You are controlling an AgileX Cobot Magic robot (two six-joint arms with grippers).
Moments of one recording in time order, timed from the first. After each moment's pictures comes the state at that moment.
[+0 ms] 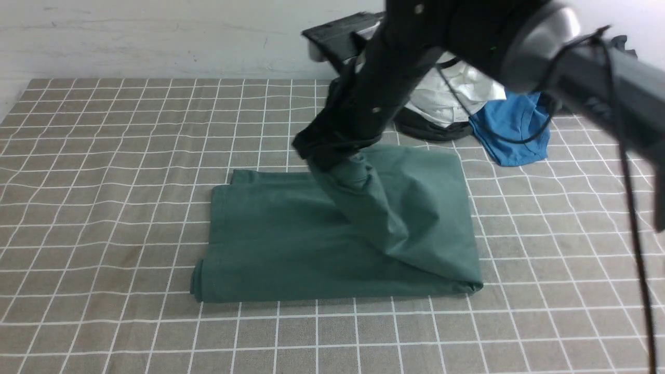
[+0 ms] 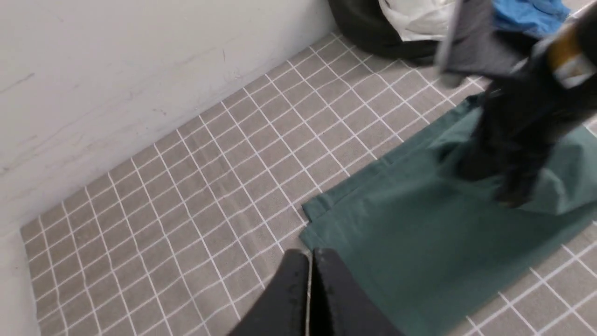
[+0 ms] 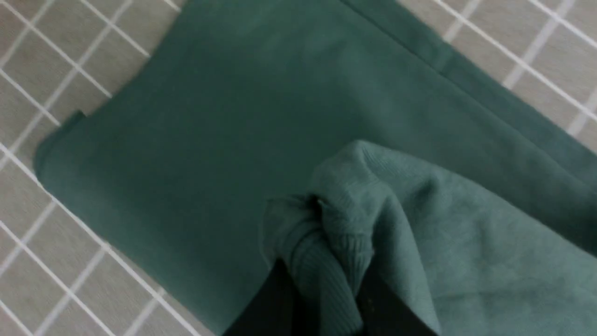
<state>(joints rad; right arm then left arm) 0.63 2.19 -2.16 0.20 1.22 -0.15 -0.25 1.23 -1.78 -0.09 1.26 0.36</state>
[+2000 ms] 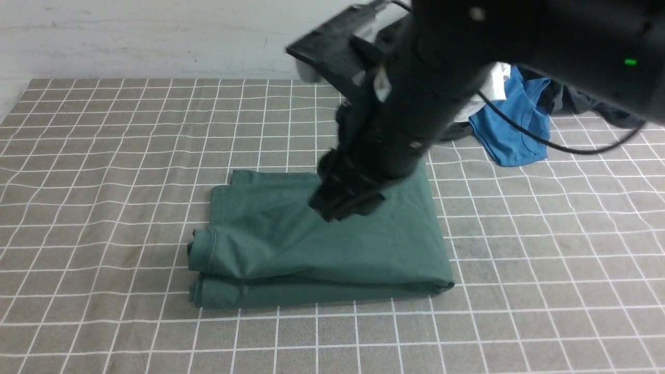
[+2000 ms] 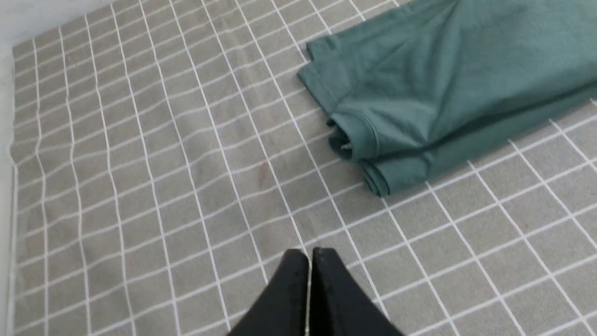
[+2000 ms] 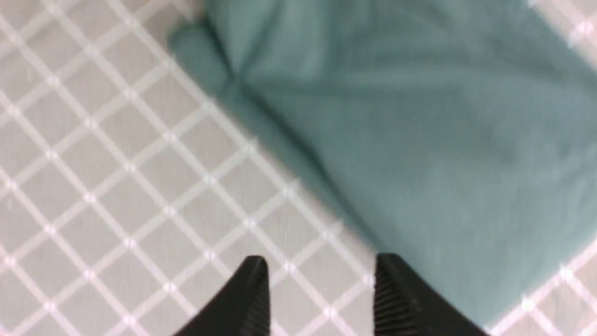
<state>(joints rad) 0.77 1.65 -1.60 0.06 1.21 -0.16 -0.25 0.50 -0.84 0.04 1.06 0.13</state>
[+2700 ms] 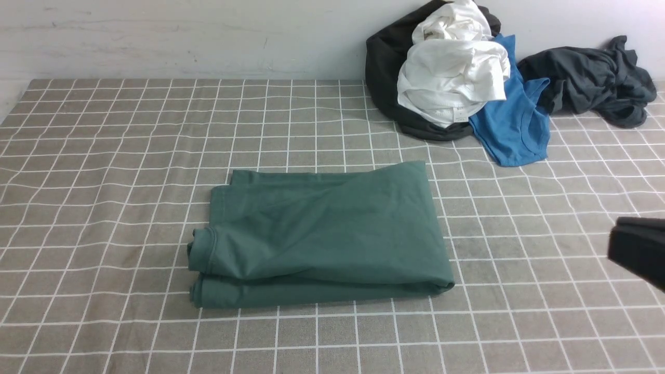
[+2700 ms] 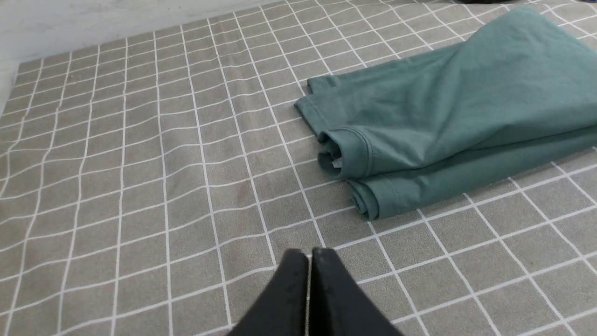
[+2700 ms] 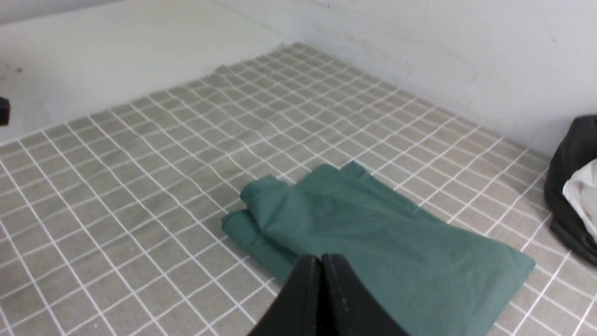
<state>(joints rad) 0.76 0.54 -0.73 0.09 0.58 -0.15 -0.25 0.07 -0.41 0.03 0.80 0.04</state>
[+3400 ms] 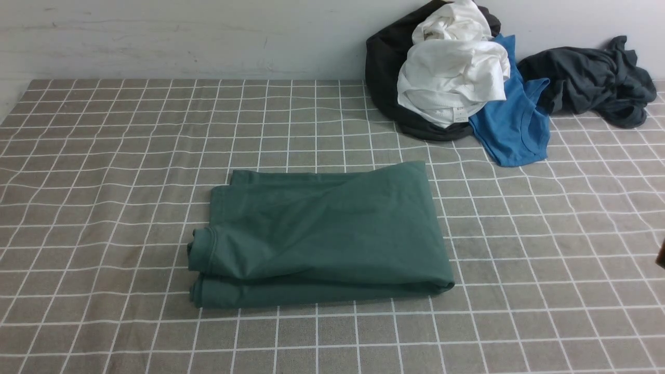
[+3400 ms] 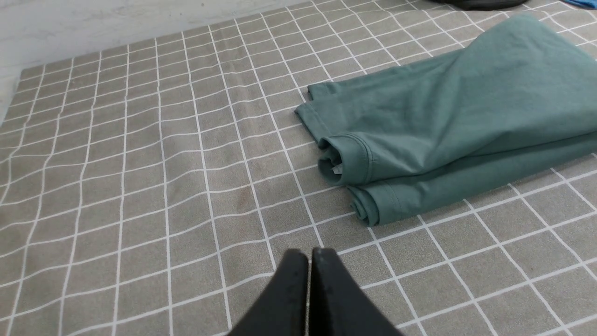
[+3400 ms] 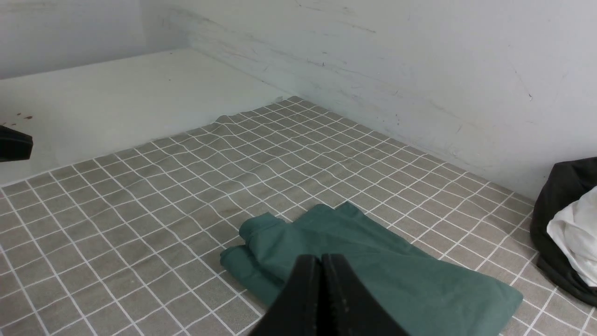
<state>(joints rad) 0.76 0.46 -0.70 0.09 0.56 -0.16 -0.25 0.07 -0.41 0.03 0.79 0.04</state>
